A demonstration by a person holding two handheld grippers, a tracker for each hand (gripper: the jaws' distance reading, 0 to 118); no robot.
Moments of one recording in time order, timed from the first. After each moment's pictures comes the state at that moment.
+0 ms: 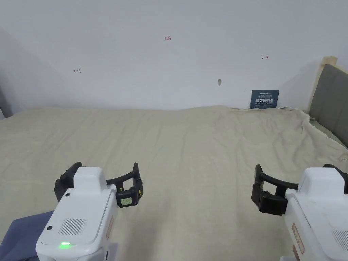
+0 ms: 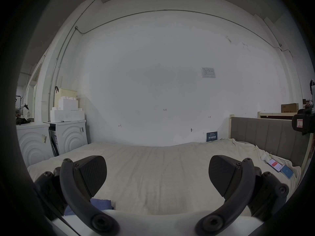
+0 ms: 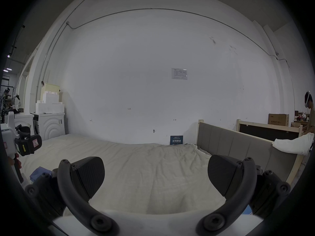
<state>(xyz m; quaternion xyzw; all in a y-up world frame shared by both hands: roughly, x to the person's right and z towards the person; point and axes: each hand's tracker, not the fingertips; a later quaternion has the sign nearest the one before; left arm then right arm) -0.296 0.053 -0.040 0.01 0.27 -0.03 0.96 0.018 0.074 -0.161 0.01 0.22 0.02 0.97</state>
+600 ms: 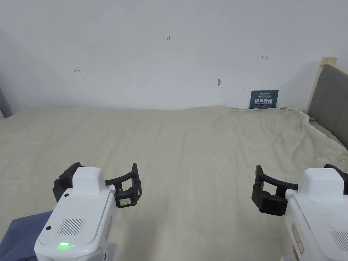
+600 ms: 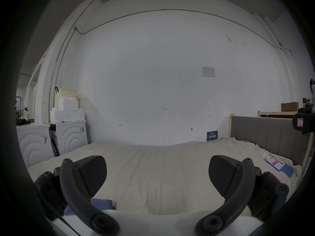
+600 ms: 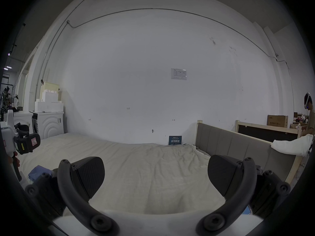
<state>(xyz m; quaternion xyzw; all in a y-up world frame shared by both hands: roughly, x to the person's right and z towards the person) -0.297 0.052 -0.039 0.01 0.27 -0.03 0.96 0.018 0.073 -0.161 0.01 0.22 0.03 0.98</state>
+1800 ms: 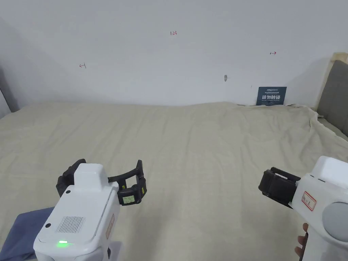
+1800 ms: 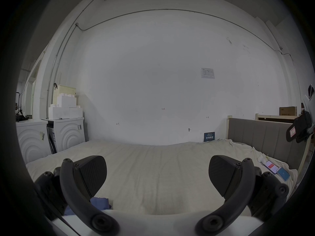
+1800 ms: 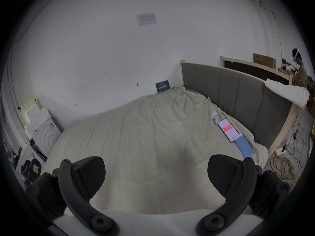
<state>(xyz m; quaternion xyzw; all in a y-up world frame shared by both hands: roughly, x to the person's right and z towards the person) -0.297 0.057 -0.036 0.00 0.26 -0.01 0.97 0.007 0.113 -0.180 -0.27 0.15 -0.07 0.95</state>
